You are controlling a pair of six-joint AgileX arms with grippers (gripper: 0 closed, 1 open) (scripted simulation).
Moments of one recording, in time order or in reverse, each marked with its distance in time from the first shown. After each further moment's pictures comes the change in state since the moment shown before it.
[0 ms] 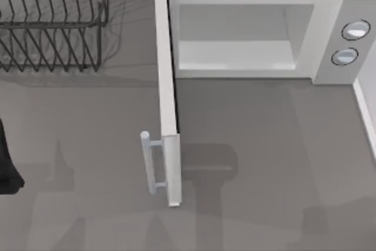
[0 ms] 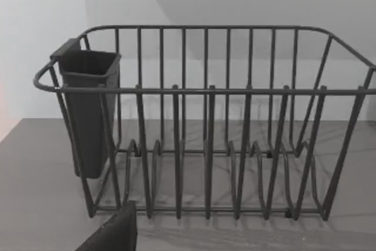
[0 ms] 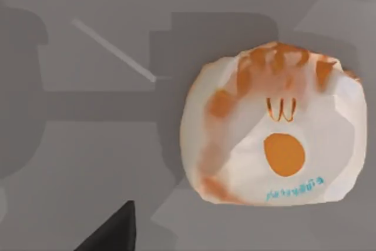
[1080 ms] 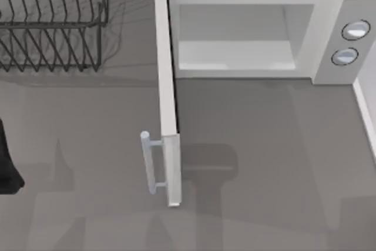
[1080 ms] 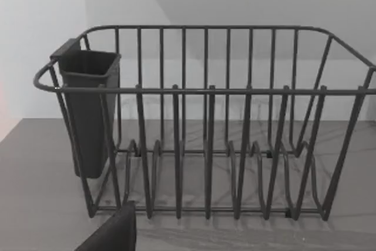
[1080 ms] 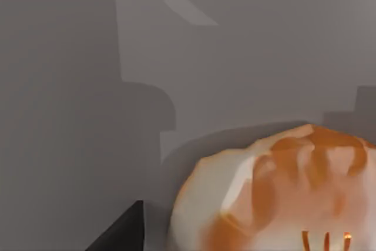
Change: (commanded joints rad) left arm 0.000 0.000 0.000 0.000 0.000 0.000; right arm 0.004 0.205 -0.205 0.409 0.000 0.007
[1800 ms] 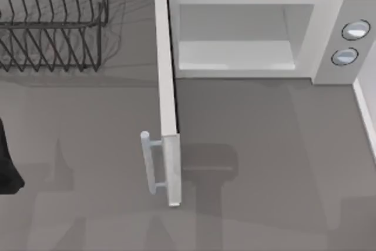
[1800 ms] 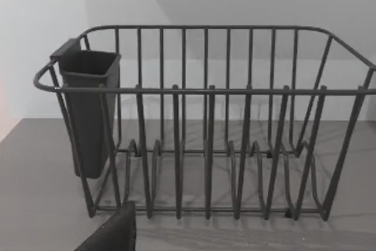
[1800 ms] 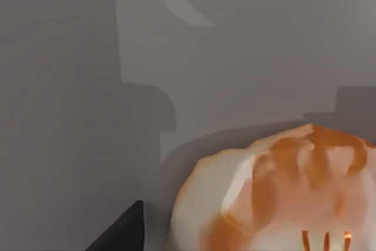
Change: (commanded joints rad) left arm 0.000 0.000 0.000 0.000 0.000 0.000; right arm 0.000 0.000 0.000 0.000 0.000 0.000
